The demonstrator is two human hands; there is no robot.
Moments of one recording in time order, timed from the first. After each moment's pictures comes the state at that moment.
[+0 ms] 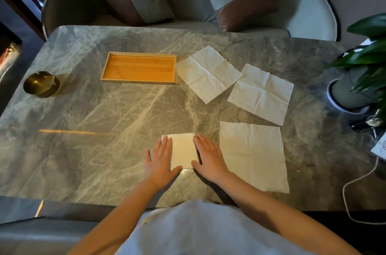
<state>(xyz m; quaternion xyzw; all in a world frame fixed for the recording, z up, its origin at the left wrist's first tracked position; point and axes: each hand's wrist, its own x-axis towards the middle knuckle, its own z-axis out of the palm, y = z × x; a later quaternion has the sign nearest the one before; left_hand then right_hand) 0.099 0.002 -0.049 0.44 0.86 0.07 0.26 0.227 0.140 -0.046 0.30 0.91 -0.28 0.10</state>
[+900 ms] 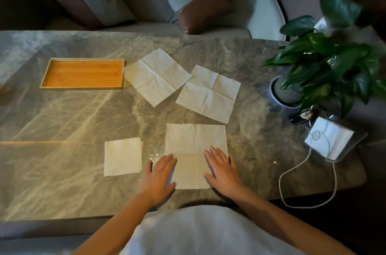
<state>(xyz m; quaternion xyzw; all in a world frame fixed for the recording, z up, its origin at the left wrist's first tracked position) 0.232 0.082 -0.039 0.55 0.79 0.03 0.28 0.418 0.236 -0.034 0.35 0.90 -0.22 0.16</state>
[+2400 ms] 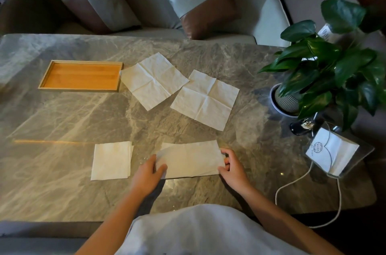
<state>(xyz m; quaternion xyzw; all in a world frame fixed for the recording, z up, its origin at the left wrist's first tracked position) 0.234 0.117 -0.038 0.30 0.86 0.26 0.33 0.447 0.296 -0.045 0.49 0.72 -0.49 -0.03</state>
